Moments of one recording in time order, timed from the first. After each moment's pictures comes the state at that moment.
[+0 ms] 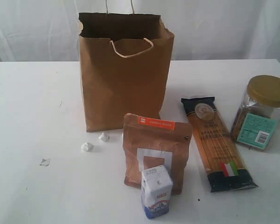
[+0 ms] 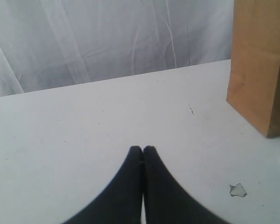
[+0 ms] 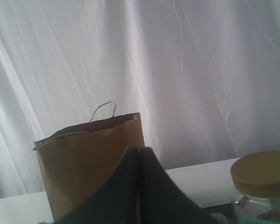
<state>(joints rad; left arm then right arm) -0.04 0.00 0.02 -0.08 0.15 0.21 0.26 0.00 -0.04 -0.15 -0.15 0.54</state>
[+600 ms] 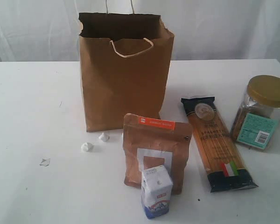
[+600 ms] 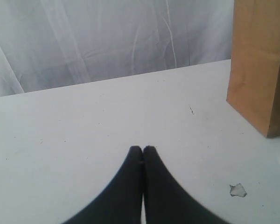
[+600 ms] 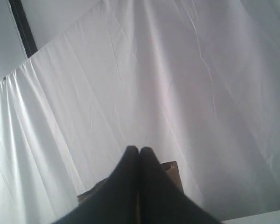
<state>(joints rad) -0.04 0.00 0.02 -0.08 0.15 0.21 0.26 0.00 -0.04 -0.14 -0.36 0.64</state>
